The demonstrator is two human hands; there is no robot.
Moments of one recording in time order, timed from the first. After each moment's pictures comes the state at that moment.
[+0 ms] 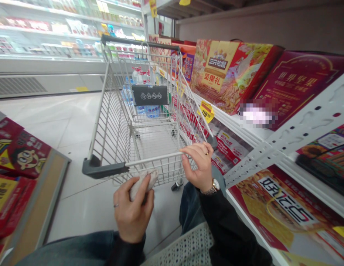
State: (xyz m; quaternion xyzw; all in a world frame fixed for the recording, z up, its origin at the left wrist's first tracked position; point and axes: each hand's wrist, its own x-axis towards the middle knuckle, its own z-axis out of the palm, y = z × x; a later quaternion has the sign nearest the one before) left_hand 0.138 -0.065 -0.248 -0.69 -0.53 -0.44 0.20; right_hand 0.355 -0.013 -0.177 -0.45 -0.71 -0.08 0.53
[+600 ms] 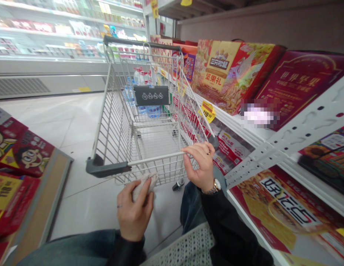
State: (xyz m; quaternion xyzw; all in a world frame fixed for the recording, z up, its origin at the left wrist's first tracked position) left_hand 0.127 -0.066 -0.262 -0.71 -0.53 -0.43 0.19; right_hand 0.354 -0.013 -0.175 -0.45 -0.71 -0.09 0.53
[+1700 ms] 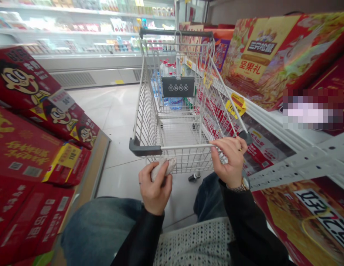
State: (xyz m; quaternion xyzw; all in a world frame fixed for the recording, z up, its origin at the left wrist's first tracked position) left_hand 0.125 -0.078 -0.251 -0.65 -0.57 -0.47 0.16; right_hand 0.360 -0.015 -0.180 -0.46 -0.71 -0.11 0.52
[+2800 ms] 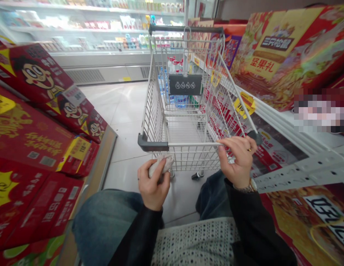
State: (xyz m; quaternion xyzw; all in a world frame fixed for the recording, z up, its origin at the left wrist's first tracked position) left_hand 0.108 -0.080 -0.259 -0.61 -0.59 -0.50 0.16; right_hand 0.363 -0.015 -0.184 -0.46 -0.72 -0.12 0.51
